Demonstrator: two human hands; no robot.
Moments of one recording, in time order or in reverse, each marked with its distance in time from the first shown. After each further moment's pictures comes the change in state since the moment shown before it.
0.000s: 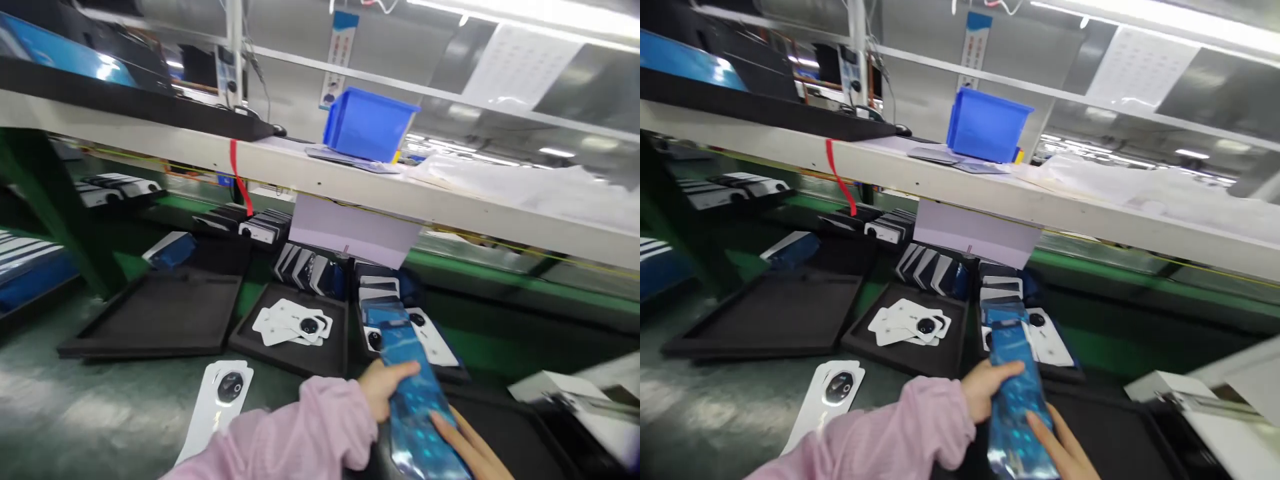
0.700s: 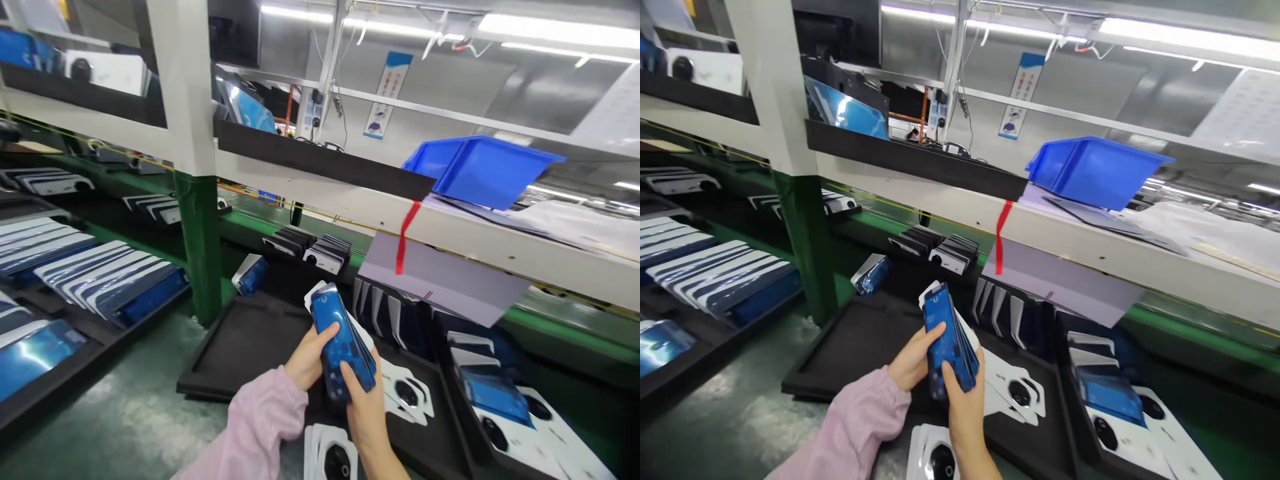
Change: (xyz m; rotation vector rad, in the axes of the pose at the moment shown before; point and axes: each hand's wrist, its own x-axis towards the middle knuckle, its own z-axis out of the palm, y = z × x) left_hand -0.152 0.194 -0.295 -0.317 0.210 0.522; right_hand -0.028 -0.059 0.418 0.346 -0.298 -0.404
